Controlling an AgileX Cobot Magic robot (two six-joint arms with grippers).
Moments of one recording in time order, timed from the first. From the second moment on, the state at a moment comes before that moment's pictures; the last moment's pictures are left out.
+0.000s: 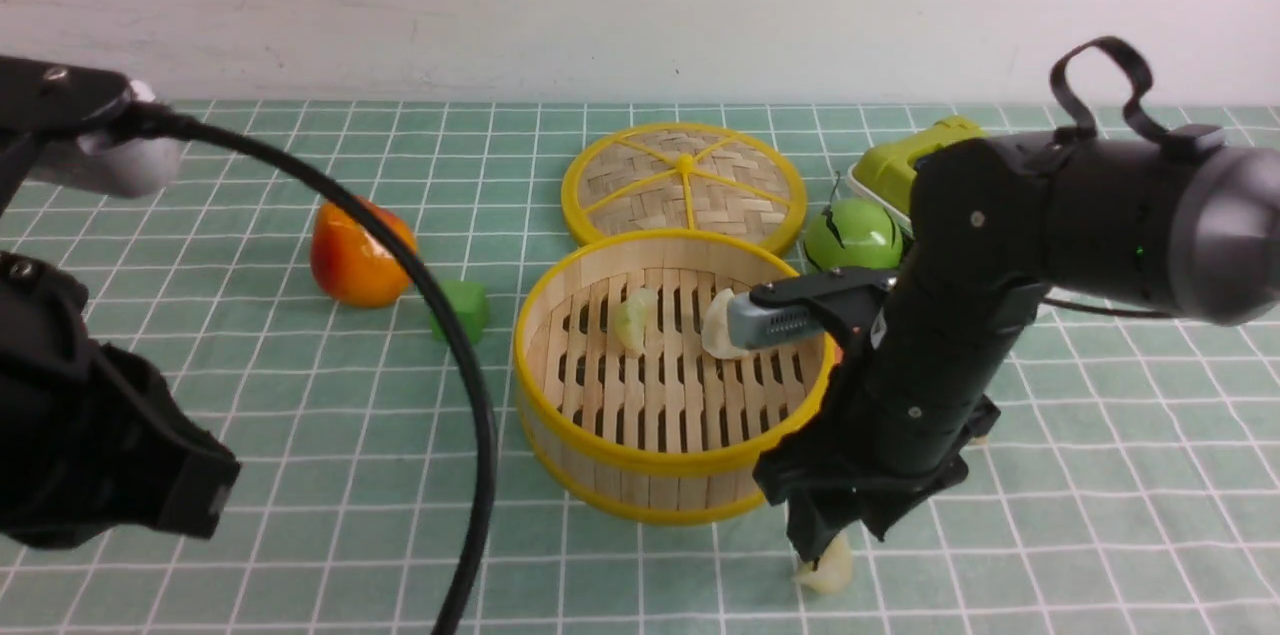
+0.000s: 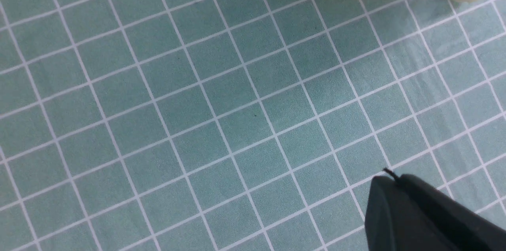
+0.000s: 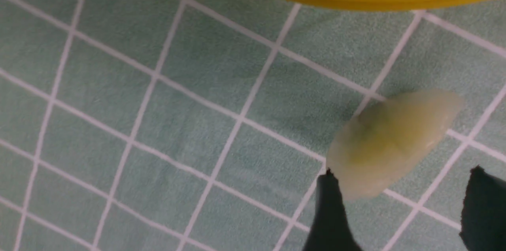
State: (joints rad) right arm 0.50 1.86 -1.30 0.25 0.98 0.03; left arm -0.50 0.96 -1.07 -0.03 1.16 -0.14
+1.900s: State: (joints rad) right arm 0.50 2.14 -1.87 0.35 0.97 -0.06; left arm -0.50 0.65 -0.79 -0.06 1.03 -0.16
